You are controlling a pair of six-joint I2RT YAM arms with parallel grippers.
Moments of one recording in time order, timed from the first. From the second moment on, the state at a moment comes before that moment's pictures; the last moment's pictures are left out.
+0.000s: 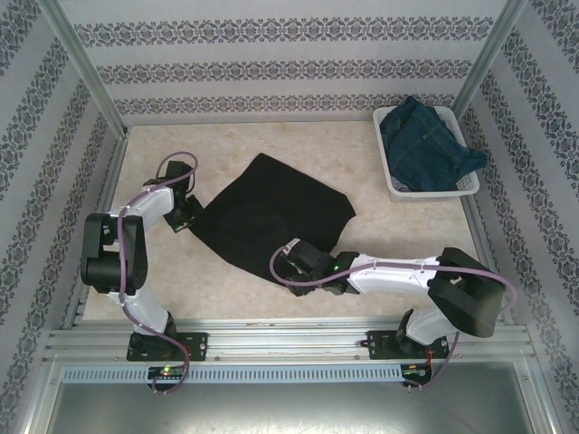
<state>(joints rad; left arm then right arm) -0.01 1.72 1.09 -0.67 -0.02 -0.68 1.03 1.48 0.70 -0.30 0.12 0.34</state>
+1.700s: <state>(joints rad) -0.02 1.95 2.50 -0.93 -0.06 -0.52 0.27 1.58 1.66 -0.34 -0.48 -0.28</state>
